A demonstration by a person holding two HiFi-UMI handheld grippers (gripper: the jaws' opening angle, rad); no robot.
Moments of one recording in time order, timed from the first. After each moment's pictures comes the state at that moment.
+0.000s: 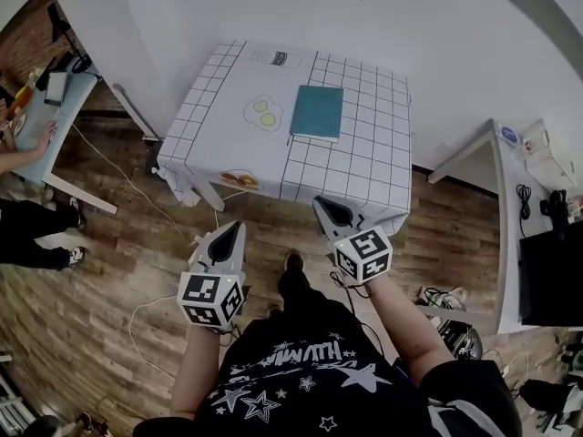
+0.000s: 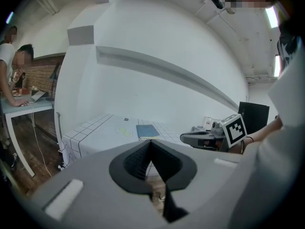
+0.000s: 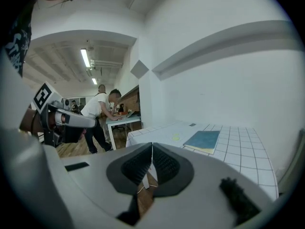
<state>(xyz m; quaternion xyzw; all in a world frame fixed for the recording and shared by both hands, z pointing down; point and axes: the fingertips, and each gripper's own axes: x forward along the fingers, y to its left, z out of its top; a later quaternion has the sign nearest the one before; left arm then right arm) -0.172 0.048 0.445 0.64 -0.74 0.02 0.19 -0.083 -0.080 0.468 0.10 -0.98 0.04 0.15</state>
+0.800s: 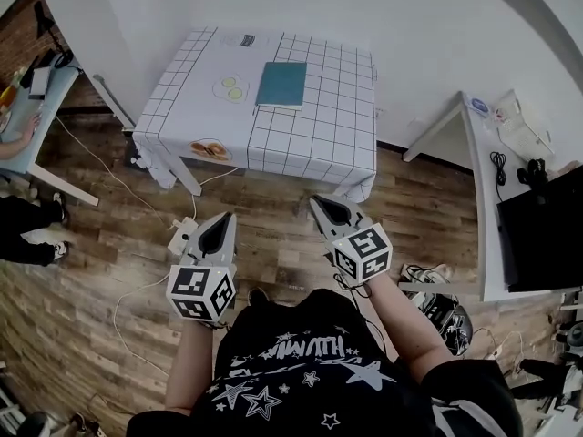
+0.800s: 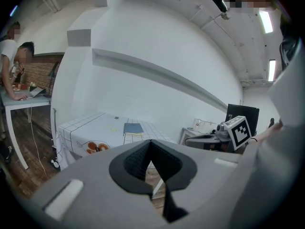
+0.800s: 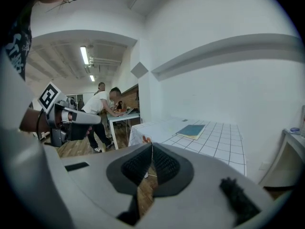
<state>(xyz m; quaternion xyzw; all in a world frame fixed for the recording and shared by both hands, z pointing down) -0.076 0.083 0.439 0.66 -0.73 0.00 0.18 0.036 -0.033 0.462 0.13 -0.98 0.04 0.17</state>
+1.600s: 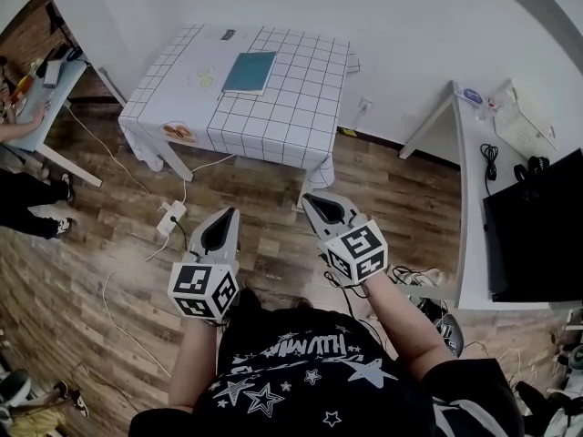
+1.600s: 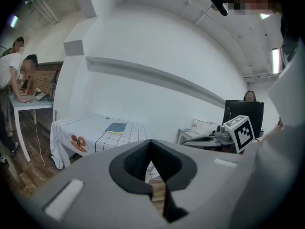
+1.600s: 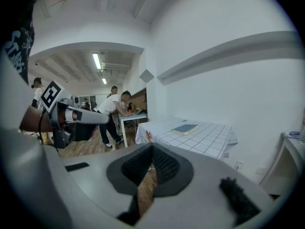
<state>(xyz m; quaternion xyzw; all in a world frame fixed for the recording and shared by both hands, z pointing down) 0.106 0.041 0.417 0.63 -0.76 0.00 0.16 0.191 -0.060 0.445 0.06 -0.99 0.03 0.15</state>
